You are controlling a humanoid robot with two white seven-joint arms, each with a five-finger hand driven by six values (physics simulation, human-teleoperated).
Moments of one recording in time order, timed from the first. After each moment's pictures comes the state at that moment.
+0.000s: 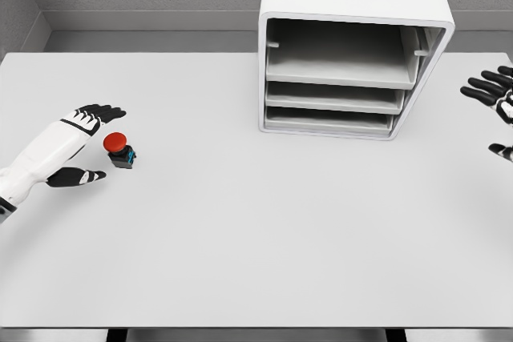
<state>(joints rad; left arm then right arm) -0.02 0.60 -0.01 -1.52 -0.52 -0.61 -0.16 0.26 -0.96 -0.17 -1.75 0.58 -0.61 -0.24</state>
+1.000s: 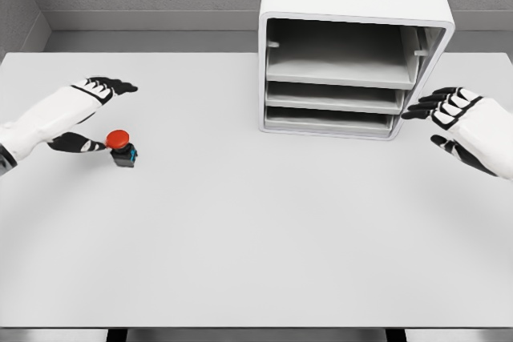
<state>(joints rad) -0.23 0.48 0.12 -1.52 -0.57 -0.61 -0.61 0.08 -0.82 -0.01 -1.77 0.61 -0.61 -0.08</state>
